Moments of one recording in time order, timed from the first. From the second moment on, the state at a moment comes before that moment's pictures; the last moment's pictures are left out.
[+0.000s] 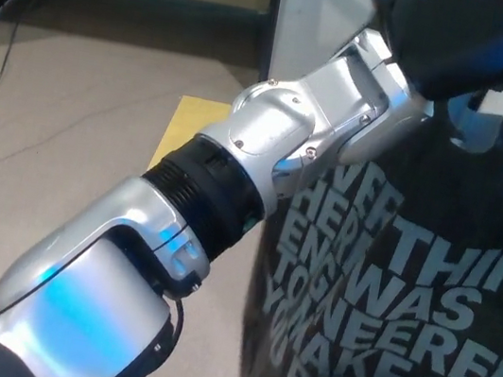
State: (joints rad) left_arm -1.36 0.06 -0.52 0.72 1.06 -0.33 0.71; right_arm -0.11 -0.43 0.07 1.01 -0.24 -0.60 -0.06
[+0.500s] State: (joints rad) left_arm -1.31 0.06 -0.50 0.57 1.04 -0.26 0.46; right_arm -0.12 -0.43 0.08 1.01 -0.23 -0.60 -0.06
